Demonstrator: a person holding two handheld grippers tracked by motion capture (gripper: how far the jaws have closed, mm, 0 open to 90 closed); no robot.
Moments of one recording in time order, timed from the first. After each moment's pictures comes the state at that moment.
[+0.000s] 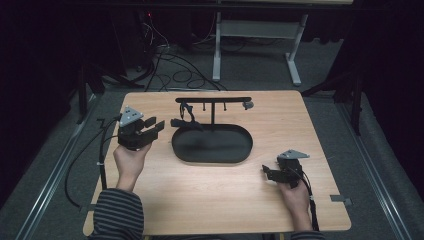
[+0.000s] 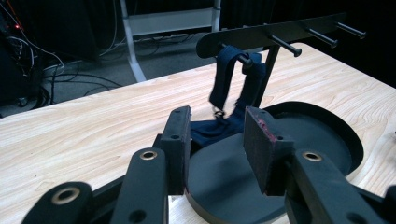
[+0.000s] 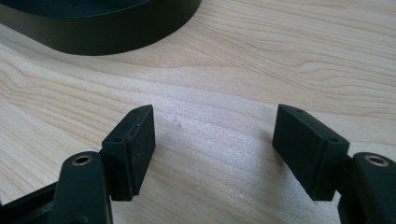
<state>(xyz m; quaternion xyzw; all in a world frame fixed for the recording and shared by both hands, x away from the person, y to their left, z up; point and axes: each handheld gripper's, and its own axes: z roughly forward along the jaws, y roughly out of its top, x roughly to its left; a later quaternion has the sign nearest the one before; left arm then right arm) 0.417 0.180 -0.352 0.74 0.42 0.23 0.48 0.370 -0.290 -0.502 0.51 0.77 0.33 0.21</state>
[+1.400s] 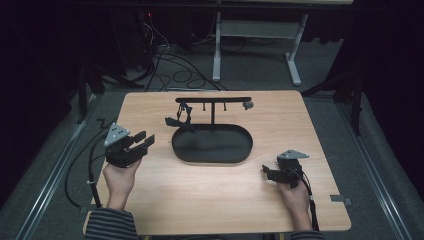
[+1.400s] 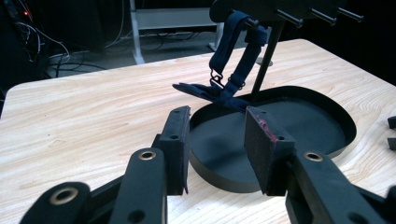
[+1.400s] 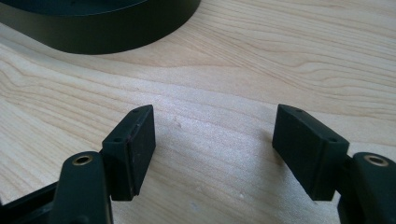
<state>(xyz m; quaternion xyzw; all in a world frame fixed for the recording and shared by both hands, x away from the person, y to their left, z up) 0.381 0.206 -0.374 0.72 0.44 0.23 0.49 0.369 -0.289 -0.502 0.51 0.77 0.33 0.22</state>
